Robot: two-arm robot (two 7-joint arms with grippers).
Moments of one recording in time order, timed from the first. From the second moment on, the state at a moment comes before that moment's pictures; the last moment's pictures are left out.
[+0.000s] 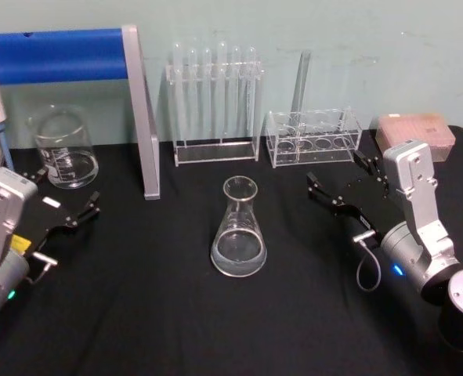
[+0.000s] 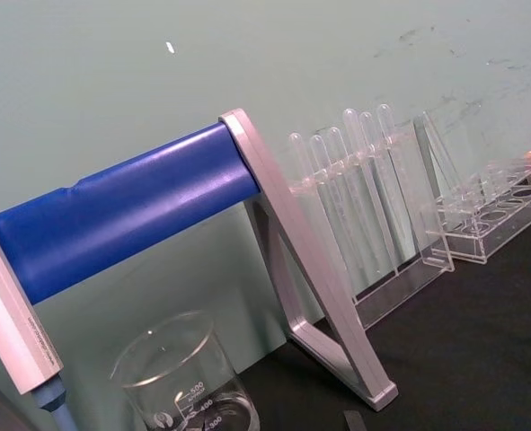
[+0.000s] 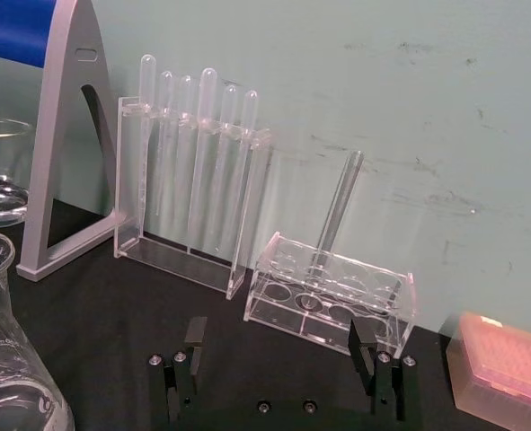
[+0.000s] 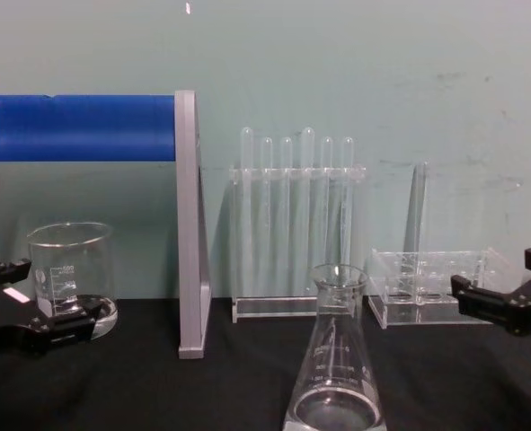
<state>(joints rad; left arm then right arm) -0.20 0.60 0.45 -1.41 -0.25 -0.12 0.03 0.15 0.31 -0.25 -1.44 0.11 -0.05 0.13</state>
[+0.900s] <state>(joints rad) -0.20 0.60 0.45 -1.41 -0.25 -0.12 0.03 0.15 0.31 -0.25 -1.44 0.11 -0.05 0.13</state>
